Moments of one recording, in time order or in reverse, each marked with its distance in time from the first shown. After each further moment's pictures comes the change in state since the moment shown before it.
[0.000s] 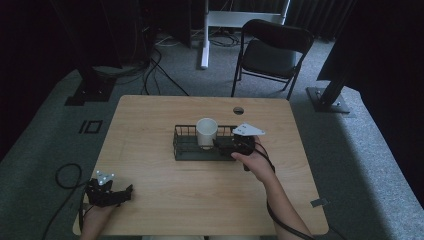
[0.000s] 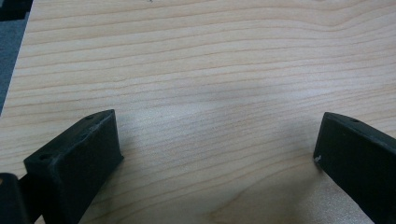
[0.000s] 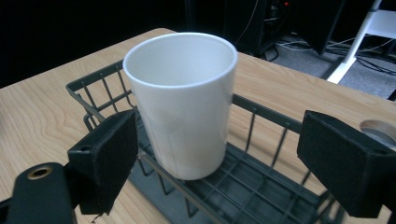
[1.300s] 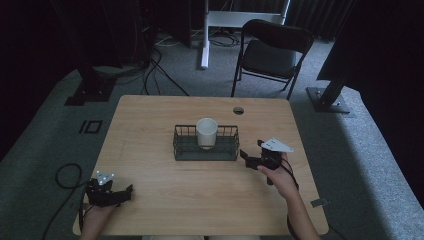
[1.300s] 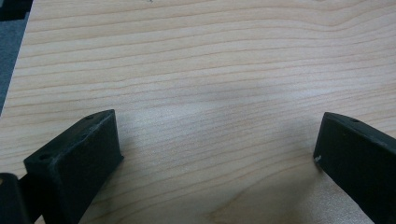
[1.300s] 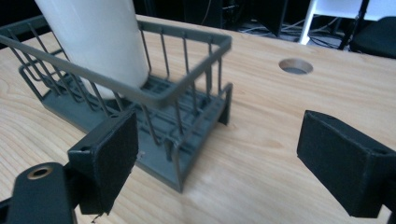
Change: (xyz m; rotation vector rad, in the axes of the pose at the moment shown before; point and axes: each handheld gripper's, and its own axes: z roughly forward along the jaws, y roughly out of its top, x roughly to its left) left arm 0.000 0.000 0.000 0.000 0.000 0.001; right arm -0.045 -0.065 -0.055 0.008 -0.136 0.074
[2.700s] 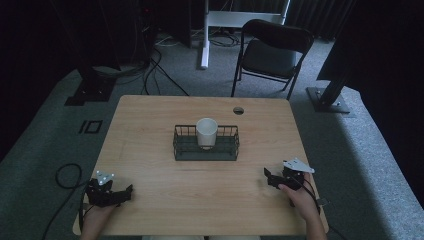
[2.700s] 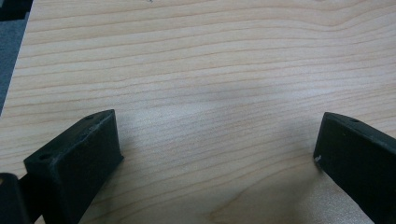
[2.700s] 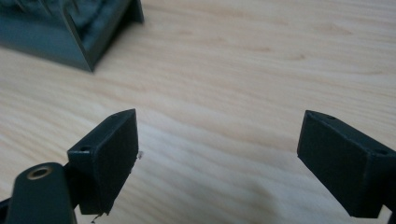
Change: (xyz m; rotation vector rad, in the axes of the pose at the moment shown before) left arm 0.000 0.000 0.000 0.000 0.001 0.001; right arm -0.034 -0.064 -0.054 0.150 -0.197 0.048
